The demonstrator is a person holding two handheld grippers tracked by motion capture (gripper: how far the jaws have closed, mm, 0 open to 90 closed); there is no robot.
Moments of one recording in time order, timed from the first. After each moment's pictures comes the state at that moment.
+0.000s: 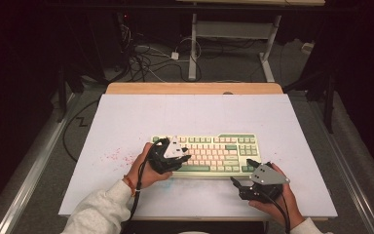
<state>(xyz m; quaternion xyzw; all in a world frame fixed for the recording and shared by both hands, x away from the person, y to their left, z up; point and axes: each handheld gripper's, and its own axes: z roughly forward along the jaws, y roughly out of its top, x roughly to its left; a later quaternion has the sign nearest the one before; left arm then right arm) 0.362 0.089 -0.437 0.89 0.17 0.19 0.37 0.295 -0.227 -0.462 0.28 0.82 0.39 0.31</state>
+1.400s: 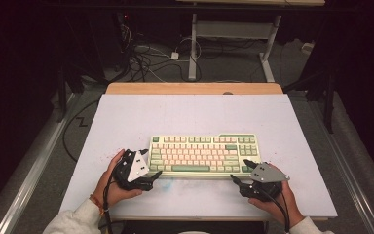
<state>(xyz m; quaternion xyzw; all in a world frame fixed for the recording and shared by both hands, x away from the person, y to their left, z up) 0.315 0.173 -0.467 0.86 0.22 0.29 0.35 0.299 -0.226 -0.460 0.27 0.83 0.39 0.30</state>
